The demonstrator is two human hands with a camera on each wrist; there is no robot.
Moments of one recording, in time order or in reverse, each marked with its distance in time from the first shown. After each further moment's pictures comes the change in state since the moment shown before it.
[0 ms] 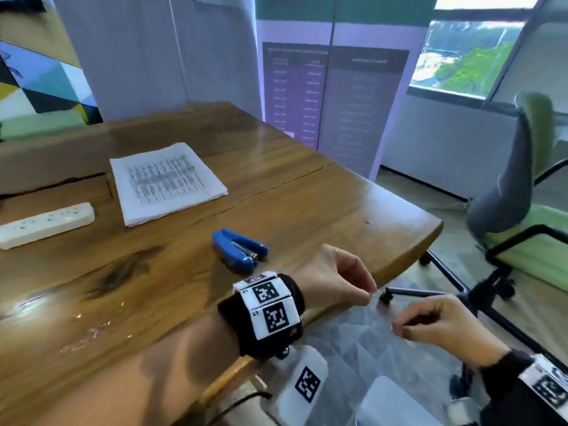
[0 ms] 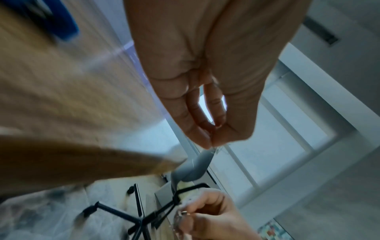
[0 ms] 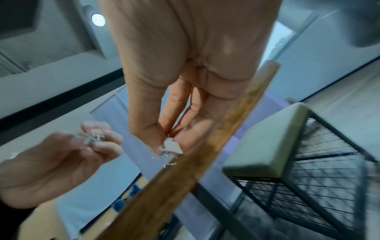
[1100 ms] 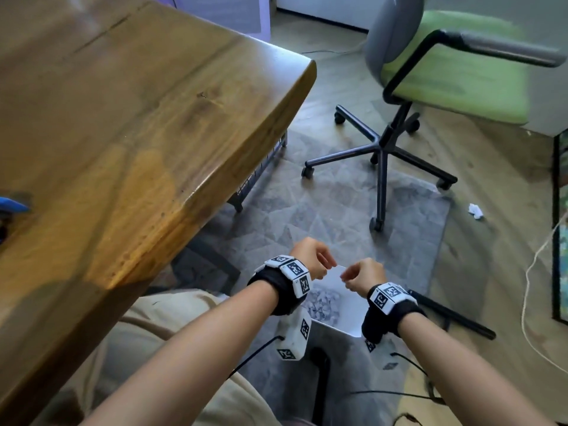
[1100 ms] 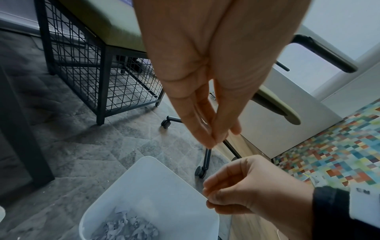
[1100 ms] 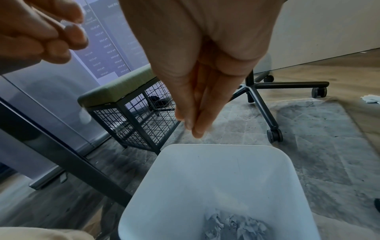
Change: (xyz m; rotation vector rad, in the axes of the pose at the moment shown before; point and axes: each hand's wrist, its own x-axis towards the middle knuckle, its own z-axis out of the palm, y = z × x) left_hand 0.136 -0.178 0.230 0.292 -0.324 -0.380; right_hand -0.030 0.285 -0.005 -0.316 0.165 0.767
